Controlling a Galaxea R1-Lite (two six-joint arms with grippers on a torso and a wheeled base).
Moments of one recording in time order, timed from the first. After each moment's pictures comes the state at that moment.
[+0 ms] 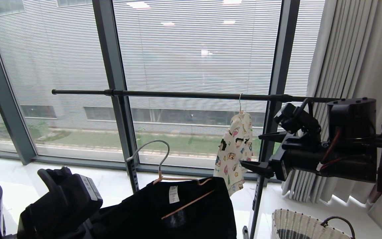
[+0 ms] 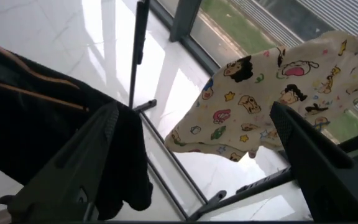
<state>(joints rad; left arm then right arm) -0.74 1.11 -0.43 -0.20 0.09 0.32 0.61 1.61 -0.83 -0.42 0.29 -0.21</state>
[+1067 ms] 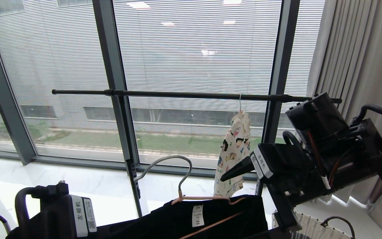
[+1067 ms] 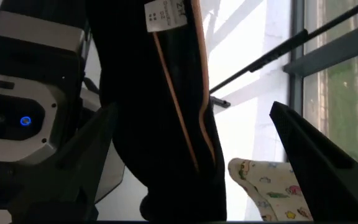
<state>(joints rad) -0.87 1.09 -0.41 -0.27 -0.02 0.34 0.80 1.65 -1.13 0.26 0.68 -0.76</state>
